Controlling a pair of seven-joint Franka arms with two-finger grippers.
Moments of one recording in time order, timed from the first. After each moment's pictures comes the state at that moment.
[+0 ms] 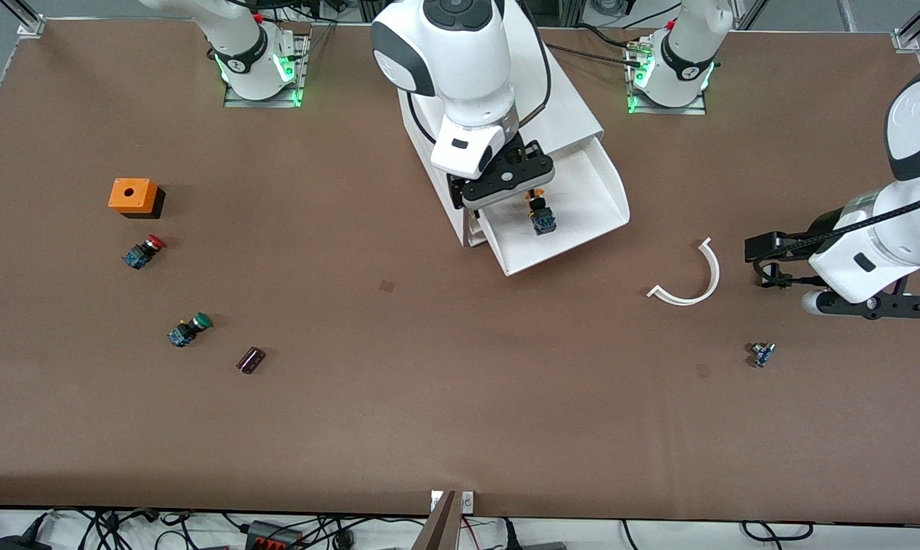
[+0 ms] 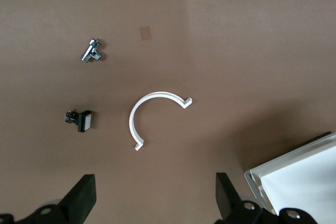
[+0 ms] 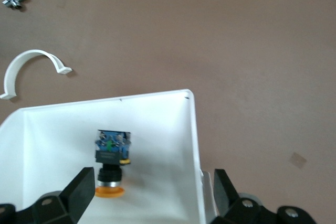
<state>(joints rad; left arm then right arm) -0.01 0.39 -0.09 -1.23 0.02 1.43 -0.07 0.86 0.60 0.02 -1.13 -0.01 2.01 0.54</state>
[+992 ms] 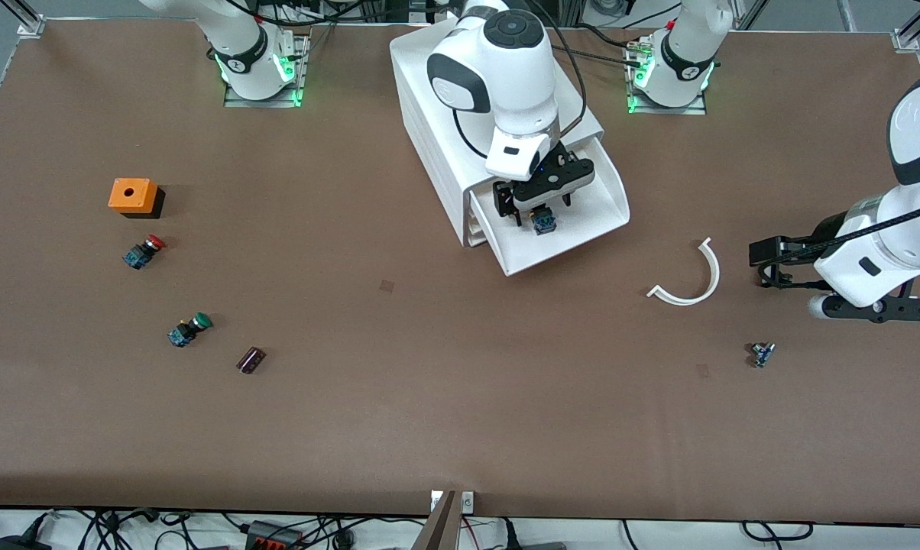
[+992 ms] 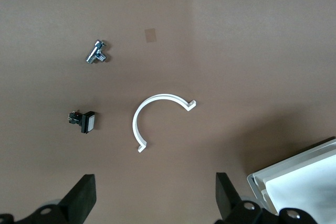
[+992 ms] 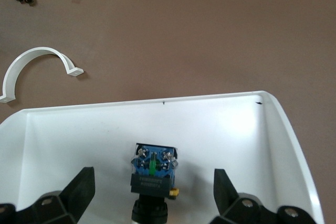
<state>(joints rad) 0.00 0.39 -0.09 -1.23 0.02 1.44 -0.08 0.95 0.74 0.01 -1.12 -0.10 2.20 0.63</state>
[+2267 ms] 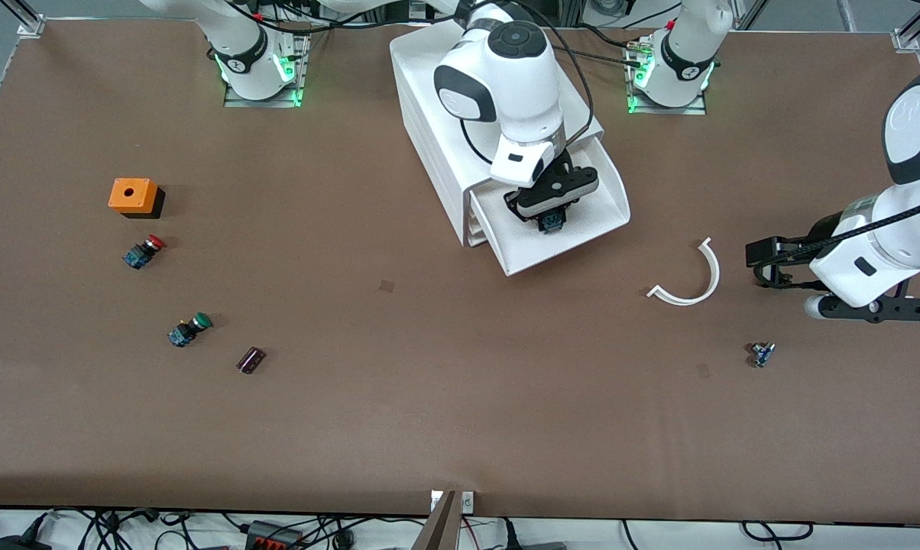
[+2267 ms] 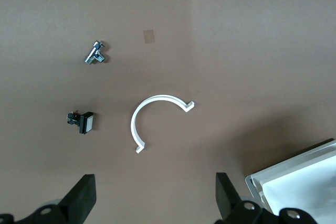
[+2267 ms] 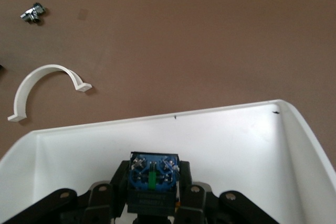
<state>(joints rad) -0.01 0.39 -0.09 -1.23 0.02 1.44 -0.09 0.95 0.78 0.01 -1.06 -0.10 2.22 0.69</state>
